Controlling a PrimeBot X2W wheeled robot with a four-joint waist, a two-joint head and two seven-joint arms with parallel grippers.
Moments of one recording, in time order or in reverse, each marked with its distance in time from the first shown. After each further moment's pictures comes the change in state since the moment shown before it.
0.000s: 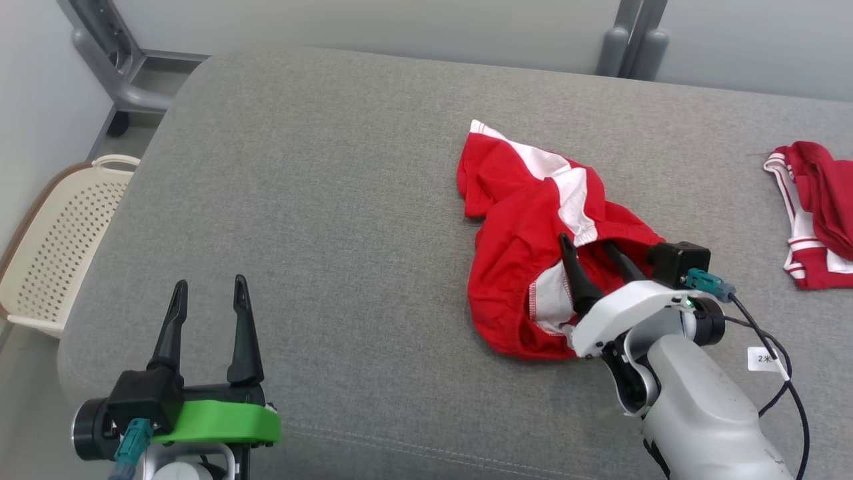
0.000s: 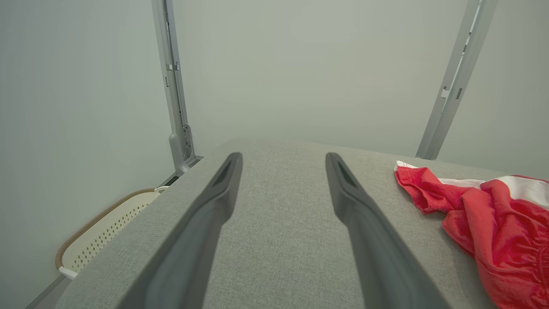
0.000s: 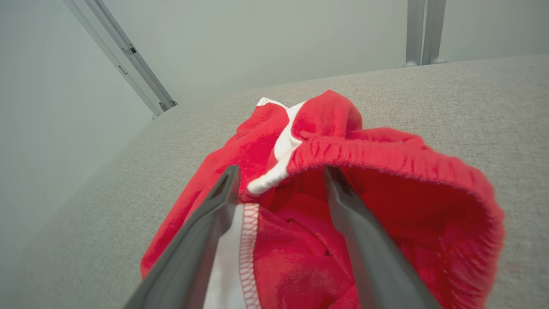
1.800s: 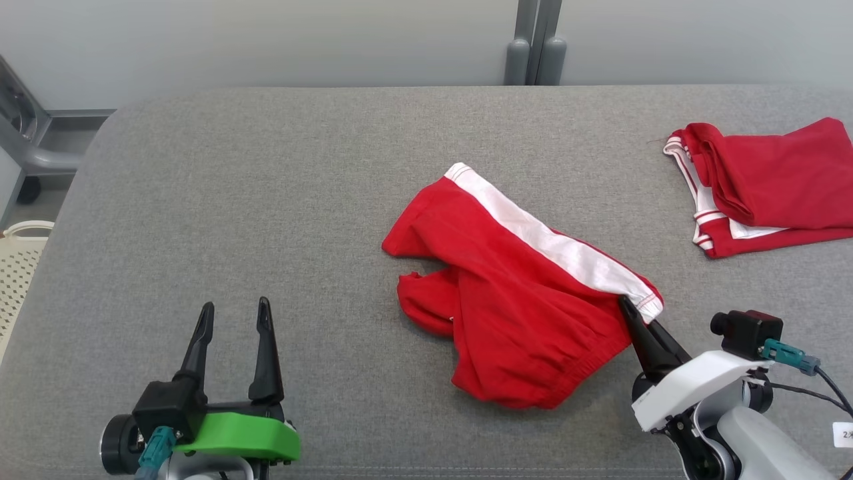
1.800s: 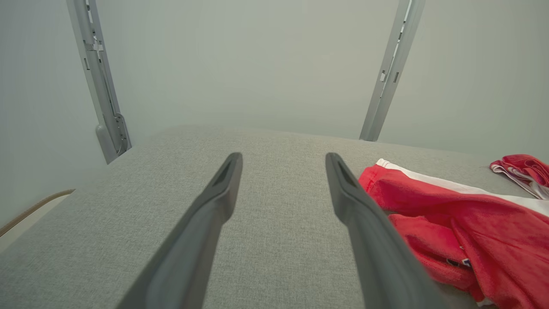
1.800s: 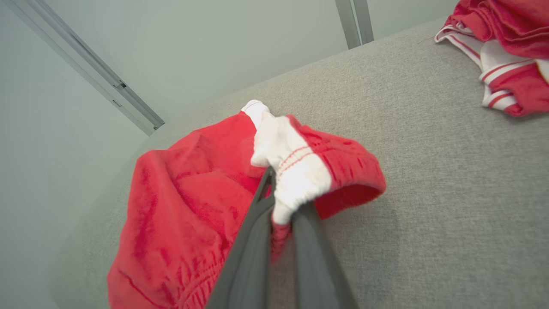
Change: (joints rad) left arm 0.014 -0.006 -0.048 0.058 -0.033 0.003 0.000; right arm 0.253 -0.288 0.222 -0.347 0.419 0.000 0.000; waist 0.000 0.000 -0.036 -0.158
